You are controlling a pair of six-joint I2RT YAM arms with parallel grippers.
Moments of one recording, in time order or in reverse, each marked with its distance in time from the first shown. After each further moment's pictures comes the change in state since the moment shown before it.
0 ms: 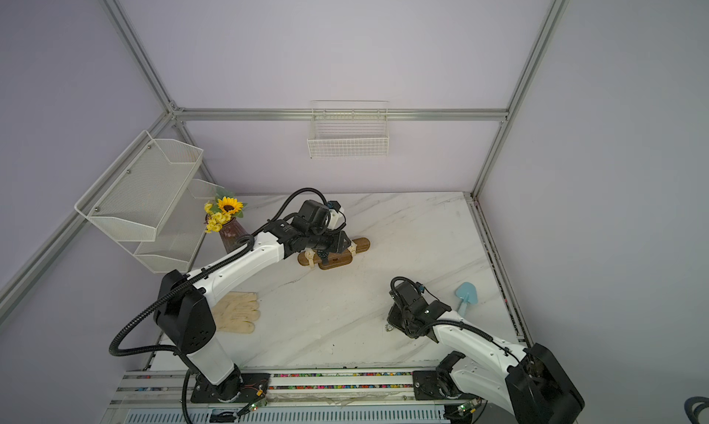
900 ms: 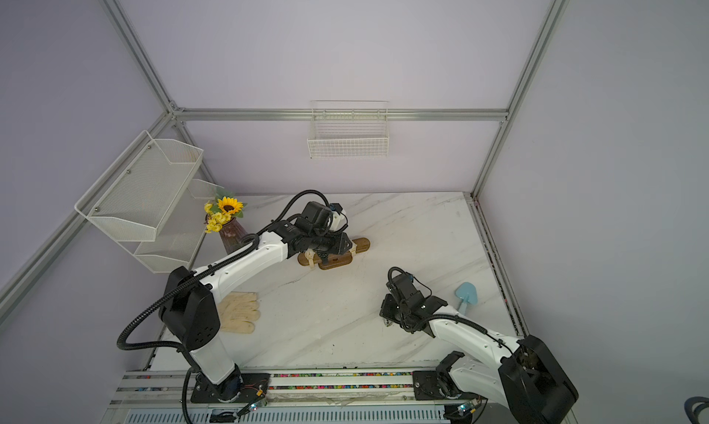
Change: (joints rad) left arm 0.000 0.022 -0.002 0.010 0.011 -0.006; right arm -0.005 0.039 0.052 0.128 -0.071 -0.159
